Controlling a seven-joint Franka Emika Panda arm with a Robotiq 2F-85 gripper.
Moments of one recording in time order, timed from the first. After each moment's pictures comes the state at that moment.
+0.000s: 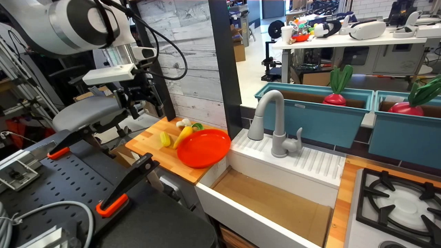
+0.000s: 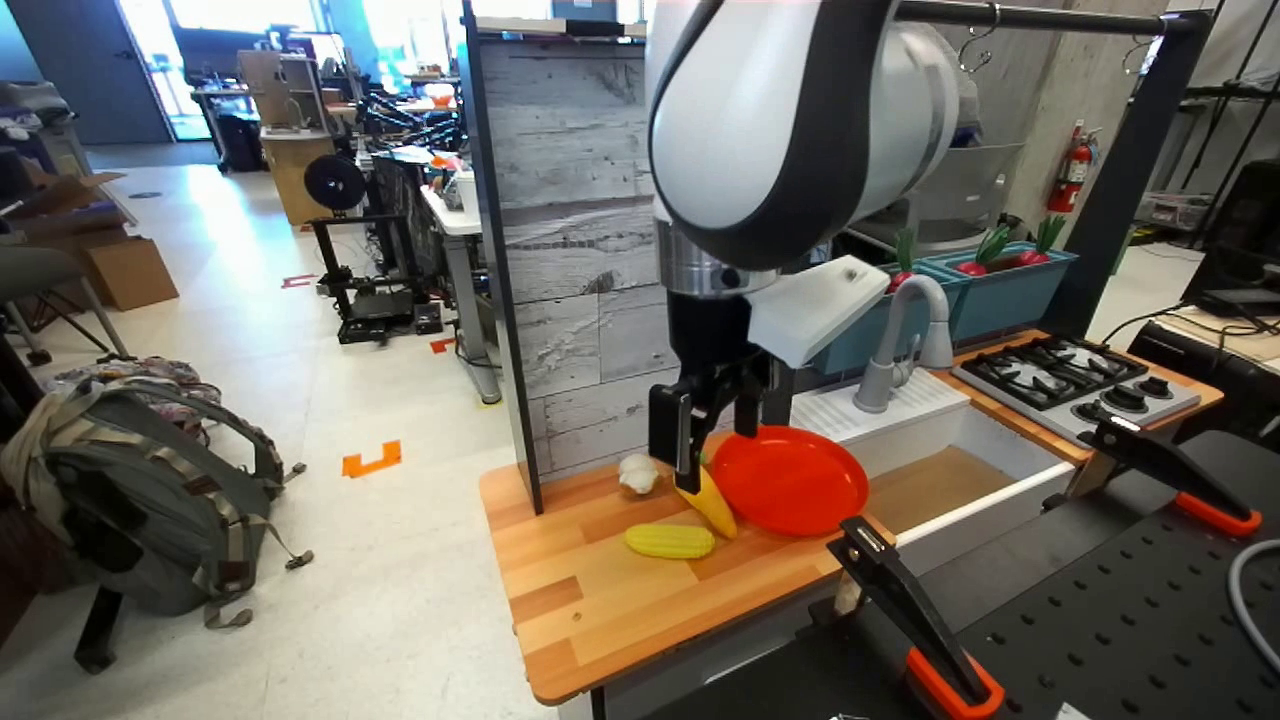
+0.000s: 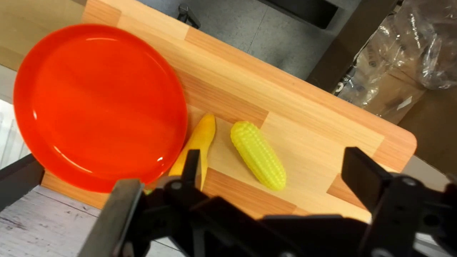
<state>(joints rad) 0.22 0.66 0.05 -2.14 -0.21 2.73 -0.04</state>
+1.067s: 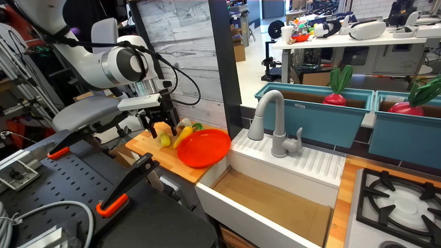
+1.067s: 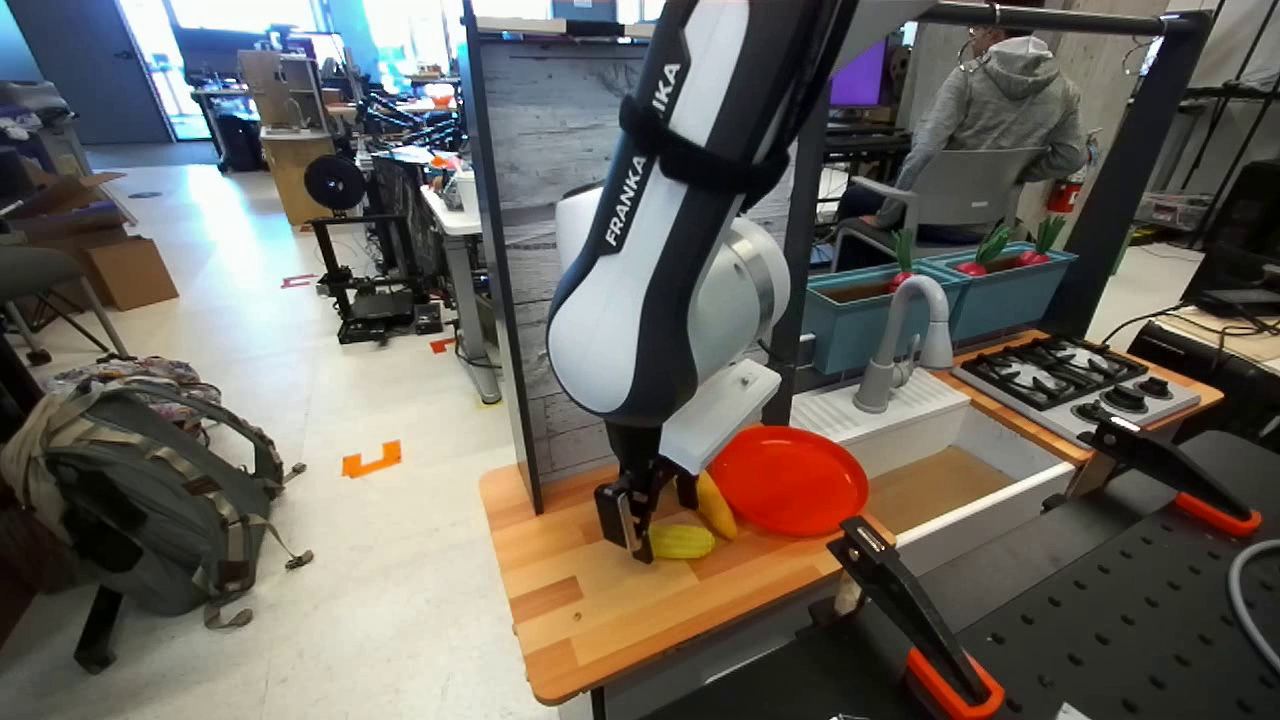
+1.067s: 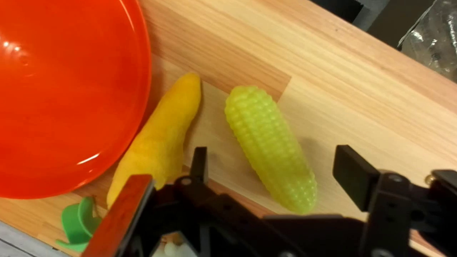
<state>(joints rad) 0.31 1.06 0.00 -1.71 -0.21 2.62 -0.05</state>
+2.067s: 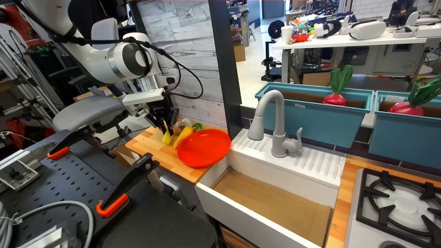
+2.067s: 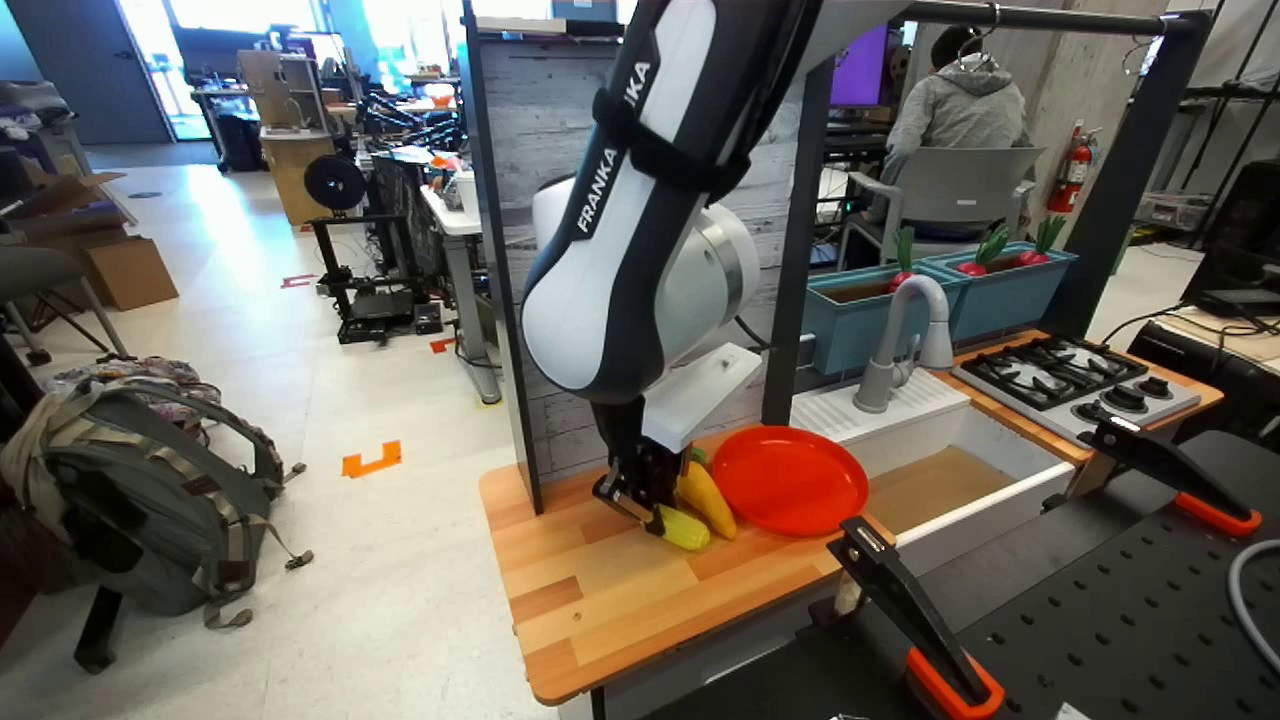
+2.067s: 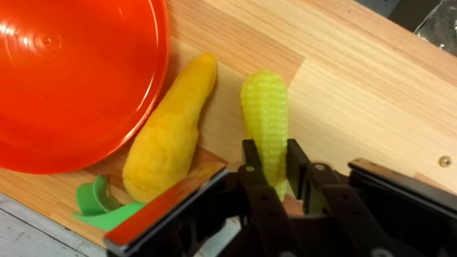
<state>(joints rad) 0.32 1.09 0.00 -1.61 -0.22 2.51 -0.05</state>
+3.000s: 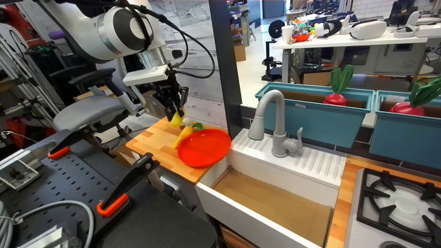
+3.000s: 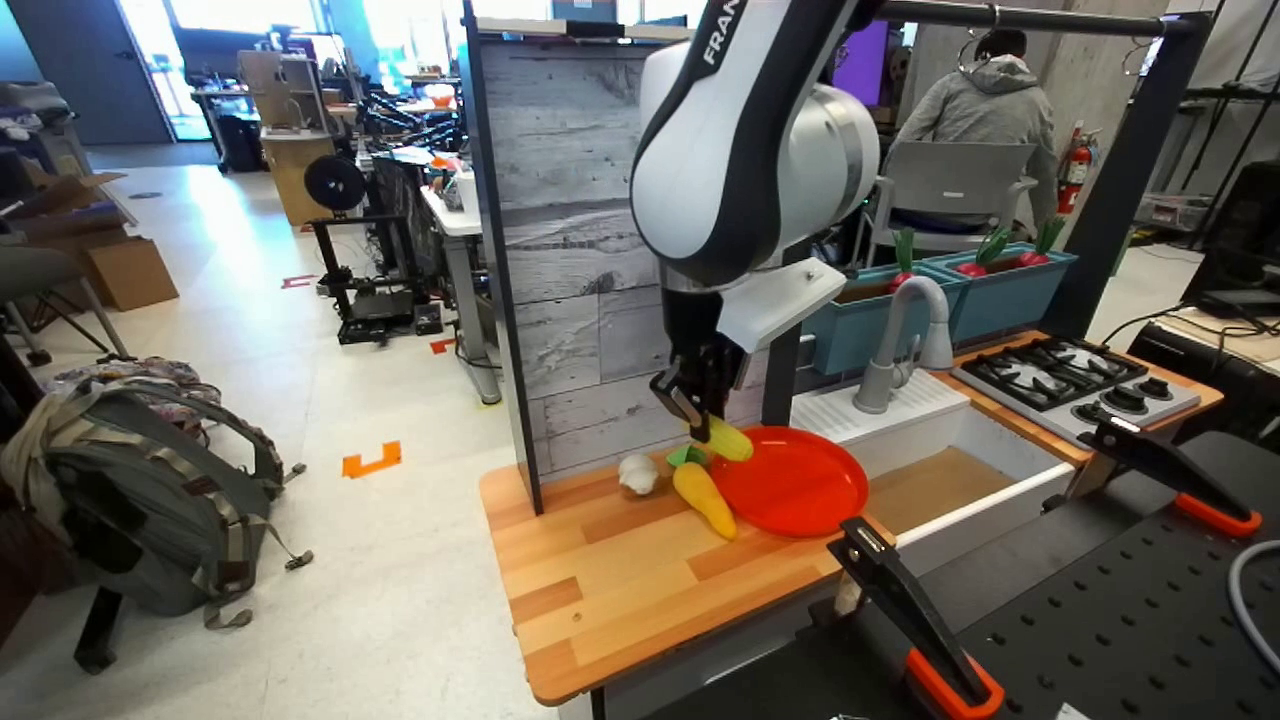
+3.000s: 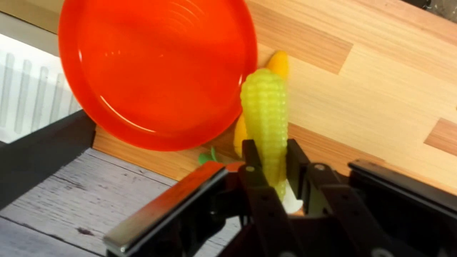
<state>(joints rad) 0.21 0.84 -0.02 -1.88 -0.21 2.69 -0.03</state>
